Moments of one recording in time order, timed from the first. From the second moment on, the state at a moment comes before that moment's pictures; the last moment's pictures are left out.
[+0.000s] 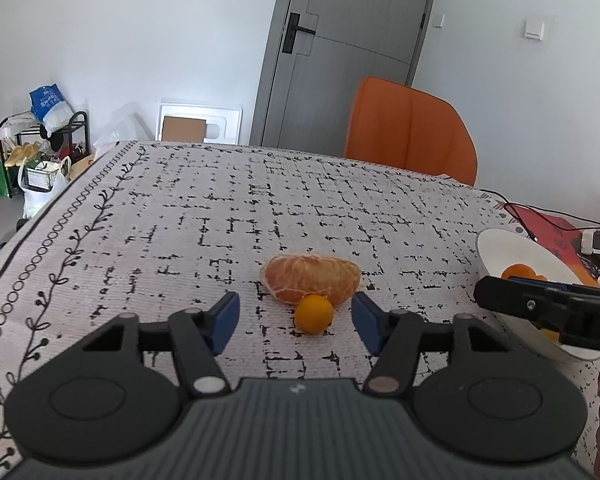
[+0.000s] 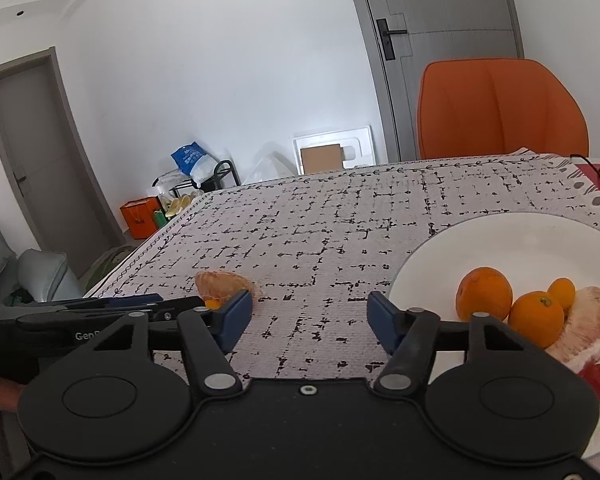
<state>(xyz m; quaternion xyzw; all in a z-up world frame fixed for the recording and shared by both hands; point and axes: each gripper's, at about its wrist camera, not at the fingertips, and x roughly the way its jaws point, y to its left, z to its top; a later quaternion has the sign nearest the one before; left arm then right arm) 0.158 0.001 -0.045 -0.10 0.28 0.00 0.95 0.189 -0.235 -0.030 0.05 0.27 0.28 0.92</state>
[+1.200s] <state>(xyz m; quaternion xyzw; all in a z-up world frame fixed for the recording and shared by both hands) 0.147 0.059 -0.051 -0.14 0.28 0.06 0.95 0.209 -0.170 -0.031 0.02 0.29 0.31 0.90</state>
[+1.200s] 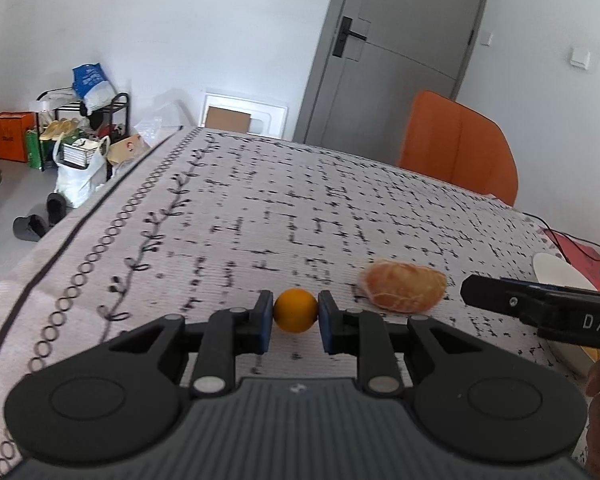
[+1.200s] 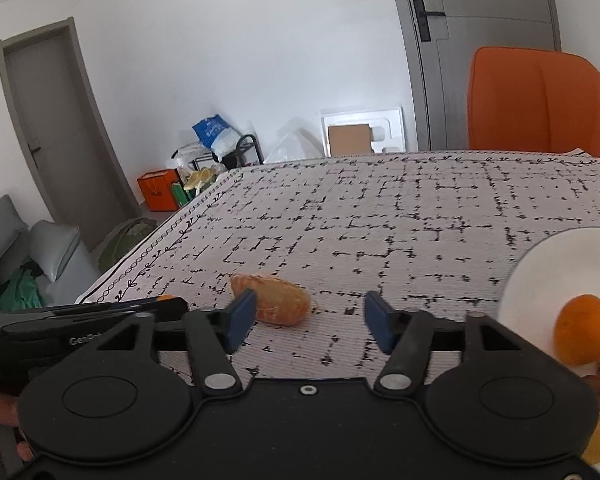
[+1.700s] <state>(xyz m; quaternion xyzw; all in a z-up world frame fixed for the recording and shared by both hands) 0.128 0.095 -0.054 -0.17 0.27 0.08 0.94 0.208 -0.128 -0.042 0.00 0.31 0.33 0.89</state>
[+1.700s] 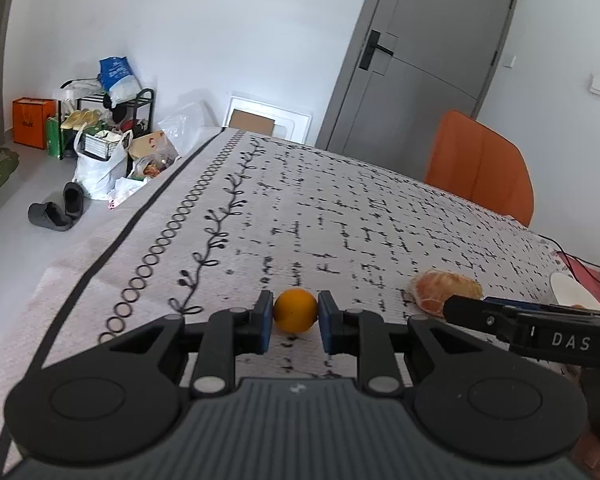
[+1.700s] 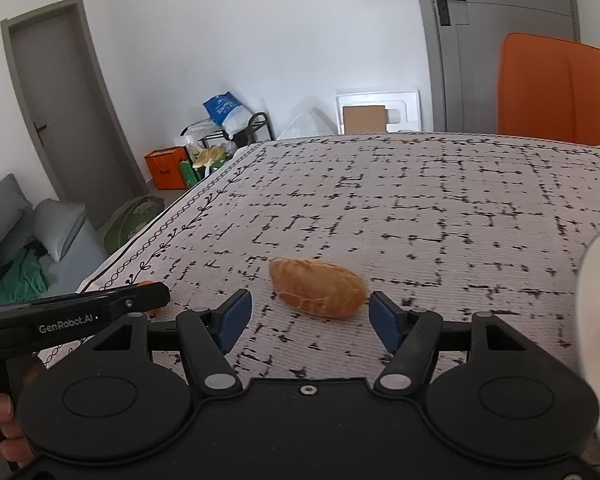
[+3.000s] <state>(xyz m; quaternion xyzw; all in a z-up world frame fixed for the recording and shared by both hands) 0.119 0.093 -0.046 -0.17 0.26 0.08 0.95 0.206 -0.127 -0.034 -0.03 0.29 0.30 0.91</state>
